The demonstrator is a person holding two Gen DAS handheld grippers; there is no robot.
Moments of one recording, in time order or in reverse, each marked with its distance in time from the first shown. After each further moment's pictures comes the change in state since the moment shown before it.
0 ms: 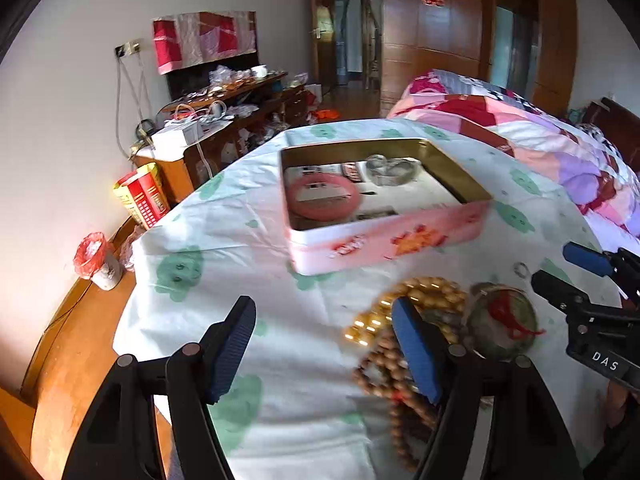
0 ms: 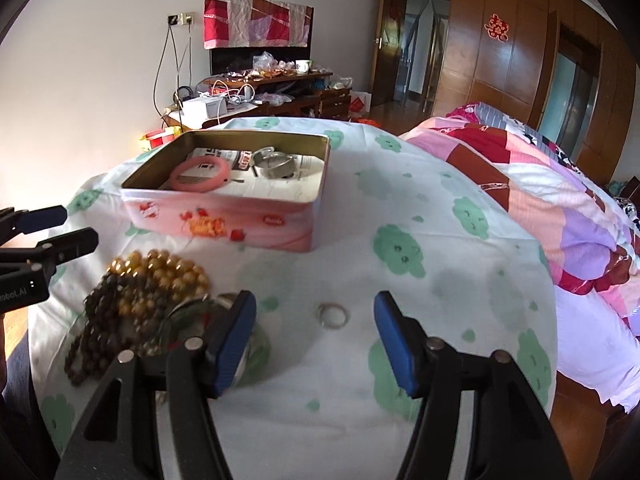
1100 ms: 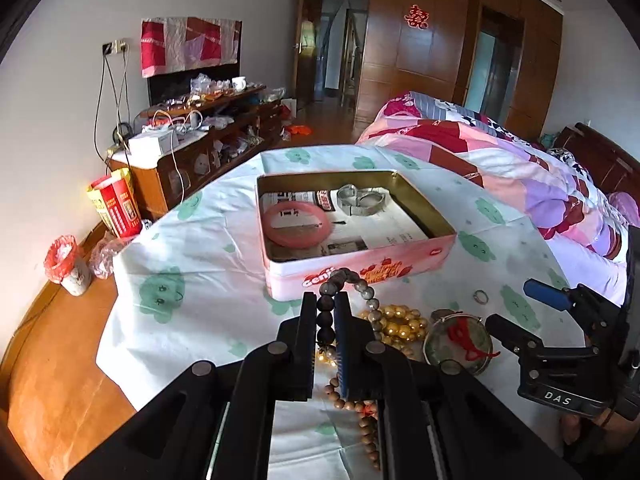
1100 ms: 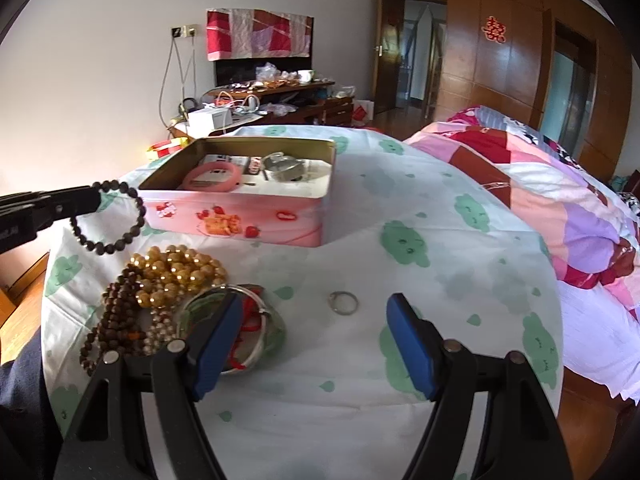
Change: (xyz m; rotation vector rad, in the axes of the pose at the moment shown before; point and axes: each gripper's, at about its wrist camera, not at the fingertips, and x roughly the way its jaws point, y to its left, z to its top) left arm -0.013 0.010 0.015 -0.058 -0.049 -0.129; right arm -0.006 0.004 -0.008 0.018 -0.032 0.035
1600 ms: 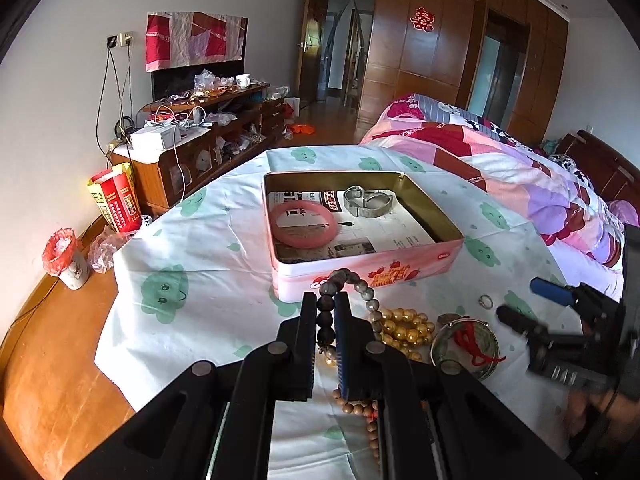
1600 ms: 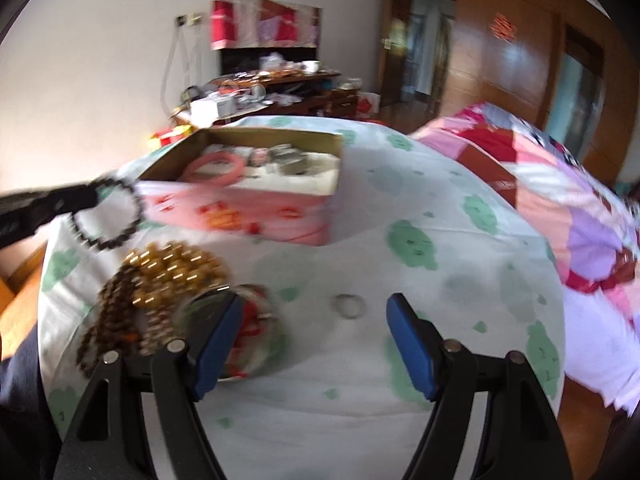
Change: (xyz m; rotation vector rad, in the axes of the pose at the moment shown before) left arm 0.005 0.010 0.004 -0.020 -0.004 -0.006; right arm 0.007 -0.008 0.005 0.008 0.038 -0.016
